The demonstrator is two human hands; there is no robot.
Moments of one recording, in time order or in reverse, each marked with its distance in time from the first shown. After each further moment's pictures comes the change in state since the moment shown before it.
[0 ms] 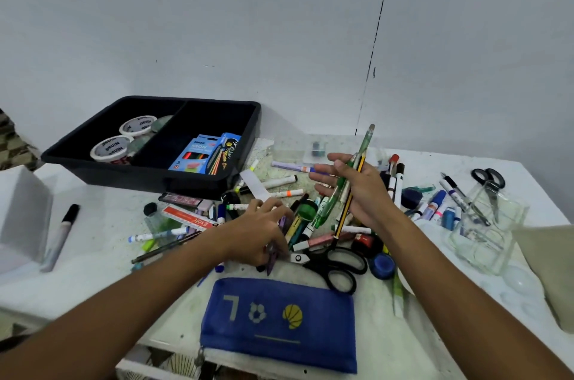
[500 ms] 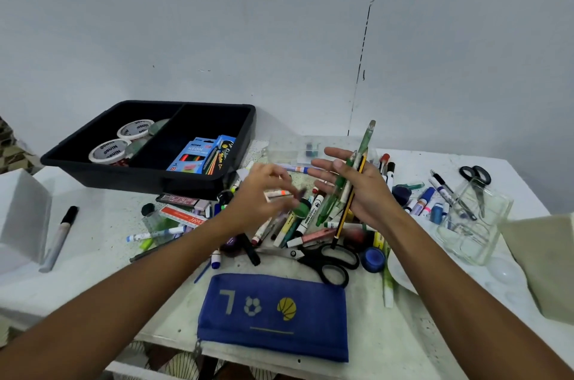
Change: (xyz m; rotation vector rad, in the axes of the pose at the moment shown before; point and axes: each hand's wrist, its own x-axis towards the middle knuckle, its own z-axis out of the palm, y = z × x) left_hand 0.017 0.005 -0.021 -0.694 0.716 -0.106; right_hand -0.026 -0.015 -0.007 -0.010 -0.117 -0.044
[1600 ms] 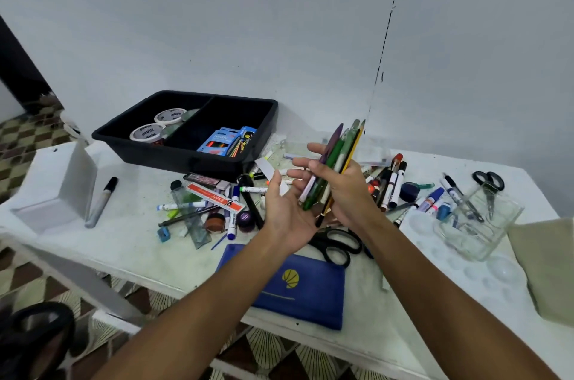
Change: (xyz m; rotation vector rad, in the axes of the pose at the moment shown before) left_hand -0.030 0.072 0.054 -1.681 0.321 -0.789; right_hand -0.039 0.008 0.058 0.034 -0.072 -0.088
